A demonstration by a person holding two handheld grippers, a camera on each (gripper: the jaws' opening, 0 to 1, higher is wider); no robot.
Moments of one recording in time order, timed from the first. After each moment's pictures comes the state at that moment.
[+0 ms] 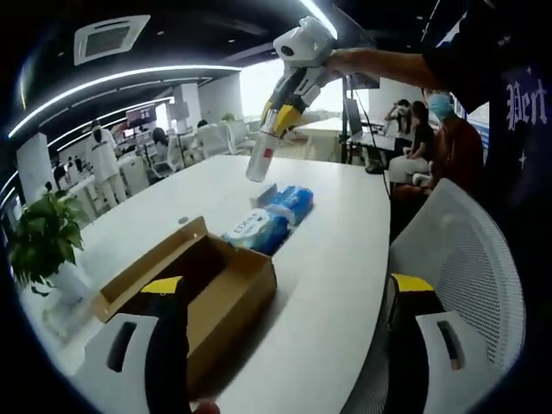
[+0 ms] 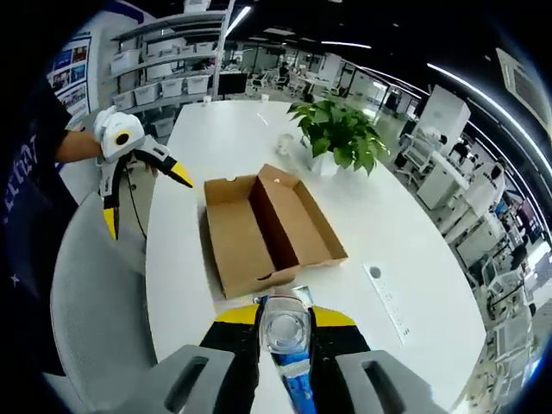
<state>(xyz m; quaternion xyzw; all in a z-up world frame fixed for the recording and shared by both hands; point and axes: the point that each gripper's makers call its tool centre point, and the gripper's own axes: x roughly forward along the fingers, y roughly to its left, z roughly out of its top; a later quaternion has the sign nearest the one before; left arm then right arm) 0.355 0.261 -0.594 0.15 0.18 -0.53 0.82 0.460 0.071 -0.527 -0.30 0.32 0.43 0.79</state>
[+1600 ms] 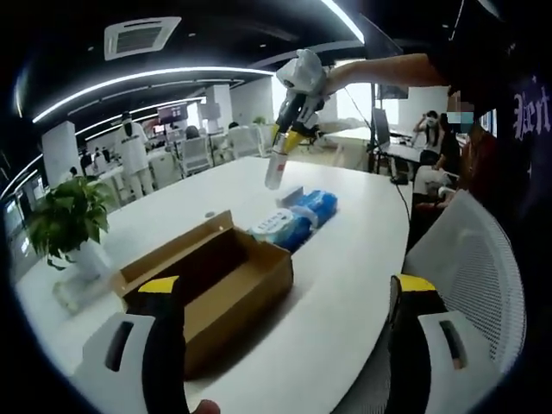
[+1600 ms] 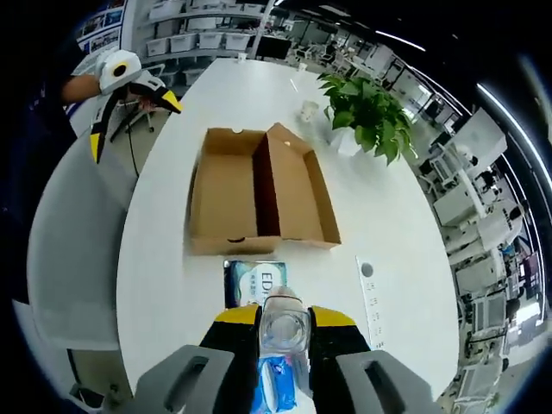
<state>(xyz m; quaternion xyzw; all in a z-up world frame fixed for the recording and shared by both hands) 0.355 0.291 -0.591 0.12 0.17 -0.46 0.86 0.513 0.053 -0.567 -0.42 0.33 0.46 0.71</state>
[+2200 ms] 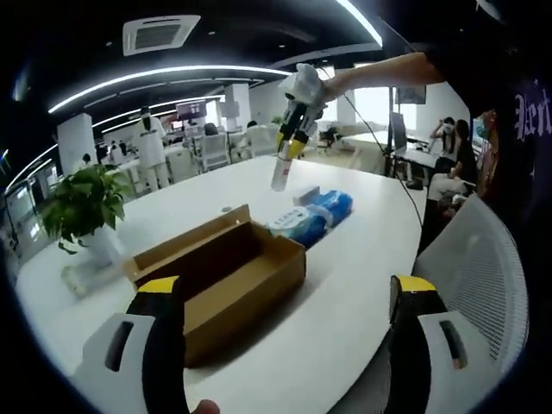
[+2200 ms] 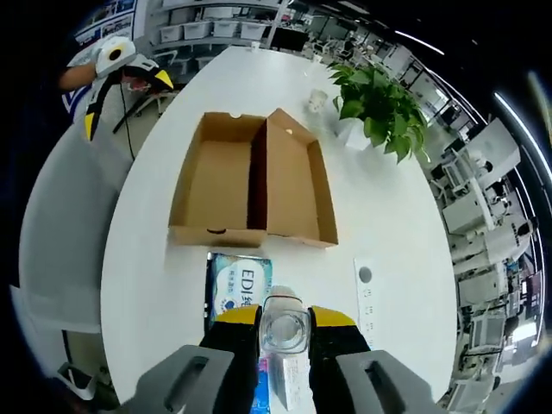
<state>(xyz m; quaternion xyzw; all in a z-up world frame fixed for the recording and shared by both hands) 0.355 0.304 -0.591 0.11 0.17 -0.42 0.88 0.552 0.058 -0.587 -0.44 0.34 0.48 0.68</state>
